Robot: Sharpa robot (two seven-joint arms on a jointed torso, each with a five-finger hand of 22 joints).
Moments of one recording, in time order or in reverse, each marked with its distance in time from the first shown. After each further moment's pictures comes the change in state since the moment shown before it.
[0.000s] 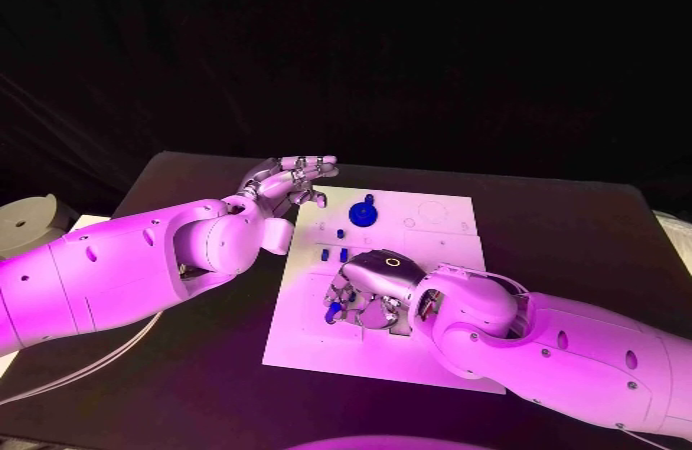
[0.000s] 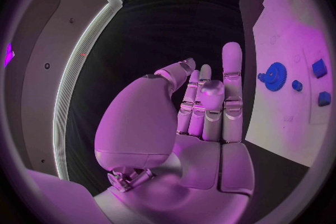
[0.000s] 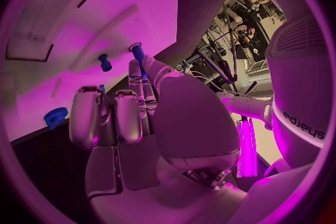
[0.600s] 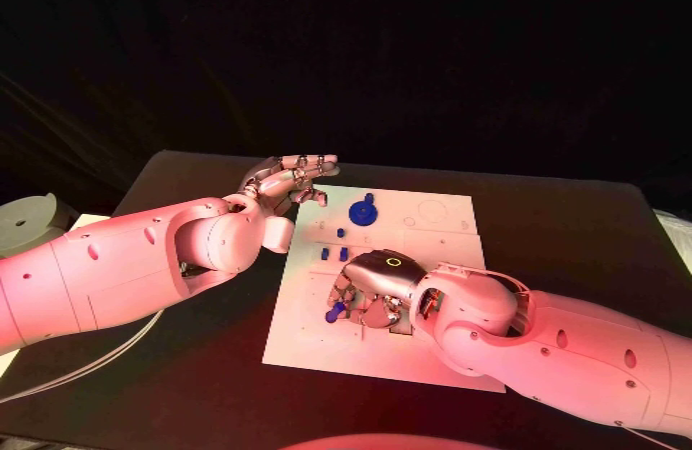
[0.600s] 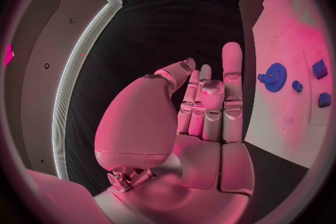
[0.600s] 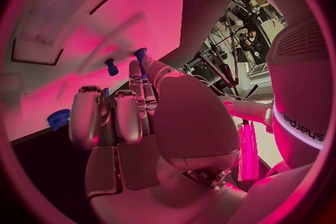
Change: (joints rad) left arm 0.000 0.004 0.000 -0.005 0.000 0.003 -0.003; left_hand 0.000 0.000 0.000 0.000 0.000 -0.004 0.004 0.000 0.000 0.000 0.000 0.000 0.000 -0.004 0.004 0.000 0.000 0.000 0.000 0.000 0.000 0.000; right arm -0.001 -0.002 0.000 -0.011 -0.021 0.026 -0.004; right_hand 0.001 -0.002 0.002 0.002 0.000 0.000 0.000 0.000 0.005 0.000 0.000 -0.003 0.000 0.000 0.000 0.000 0.000 0.000 0.000 0.000 0.000 0.000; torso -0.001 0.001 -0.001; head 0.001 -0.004
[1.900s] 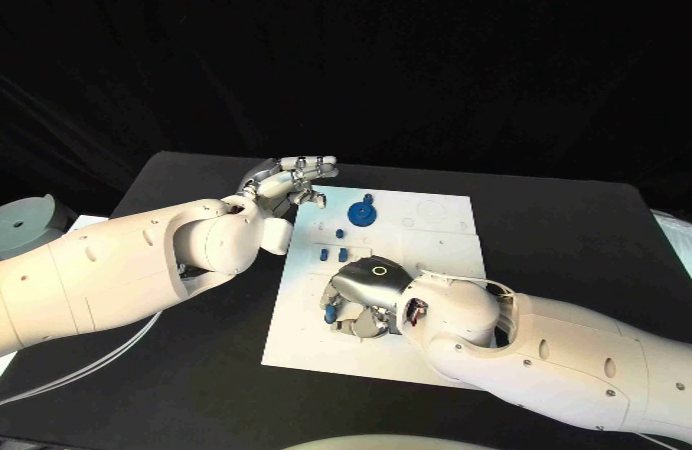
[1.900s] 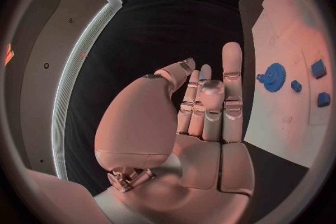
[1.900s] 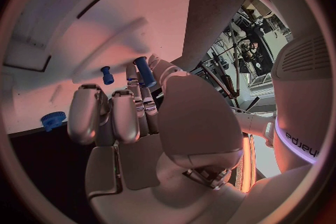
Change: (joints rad) left arm 0.000 -0.001 -0.001 0.000 0.000 0.004 -0.005; left_hand 0.000 0.000 -0.003 0.003 0.000 0.000 0.000 0.000 0.000 0.000 0.000 0.000 0.000 0.000 0.000 0.000 -0.001 0.000 0.000 0.000 0.000 -0.001; right arm -0.002 0.044 -0.021 -0.012 -0.097 0.033 -0.052; right_hand -0.093 -0.084 -0.060 0.024 0.010 -0.145 0.062 -0.010 -0.026 -0.155 0.058 -0.027 -0.003 0.001 0.043 -0.006 -0.023 0.000 -0.021 0.026 -0.021 -0.035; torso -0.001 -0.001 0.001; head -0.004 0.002
